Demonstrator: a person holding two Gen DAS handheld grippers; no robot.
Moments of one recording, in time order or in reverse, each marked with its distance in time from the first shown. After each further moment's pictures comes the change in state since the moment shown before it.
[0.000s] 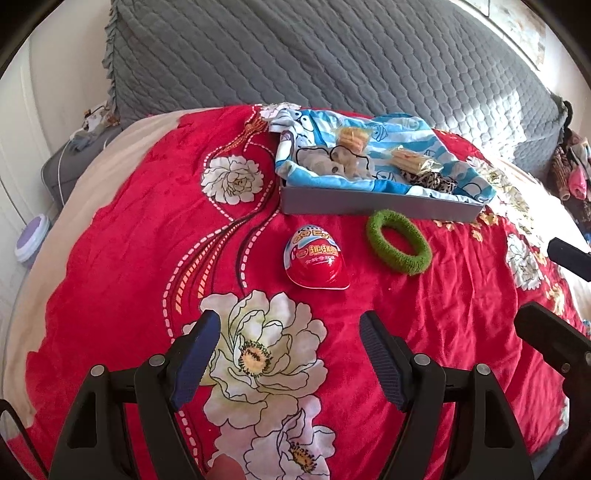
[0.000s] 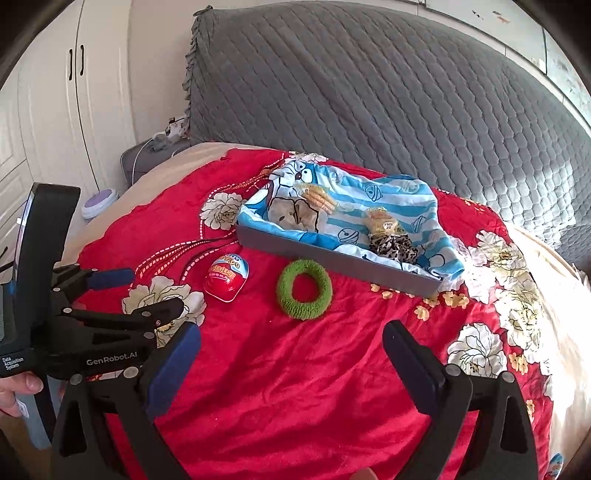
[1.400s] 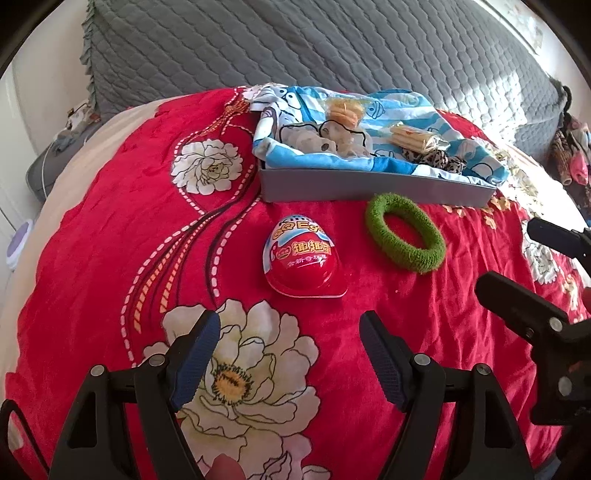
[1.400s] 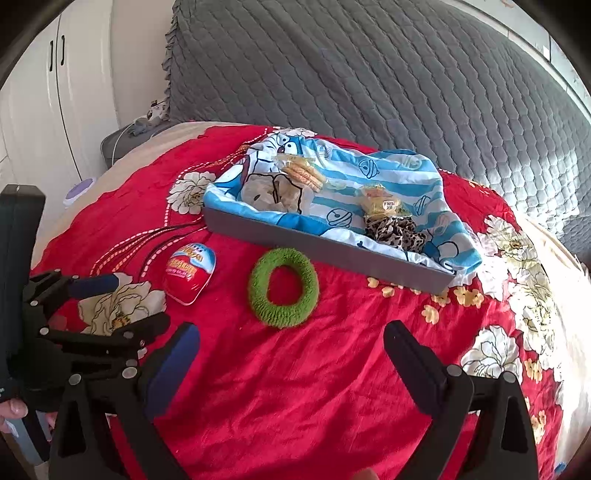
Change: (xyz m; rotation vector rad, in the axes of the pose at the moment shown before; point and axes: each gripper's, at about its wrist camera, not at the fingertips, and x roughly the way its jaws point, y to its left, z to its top) left arm 0.045 -0.013 0.008 0.044 0.052 -0.010; right arm 0.062 -0.016 0.006 0.014 0.071 -0.039
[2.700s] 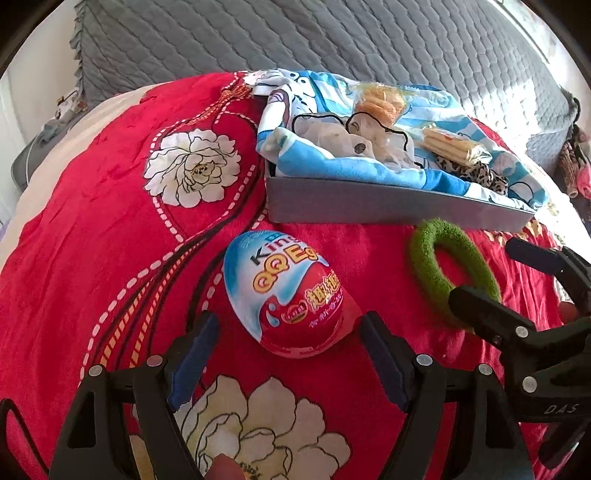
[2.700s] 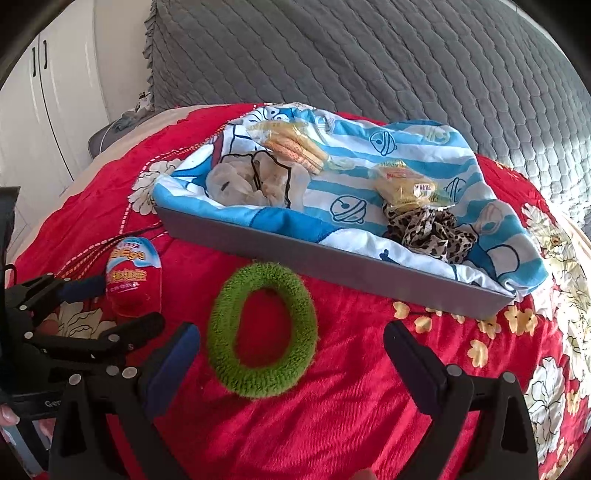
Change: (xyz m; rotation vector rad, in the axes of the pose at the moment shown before) left arm 0.066 0.016 0.035 -0.033 0.019 -0.029; right arm 0.085 -0.016 0.019 0.040 0.060 0.040
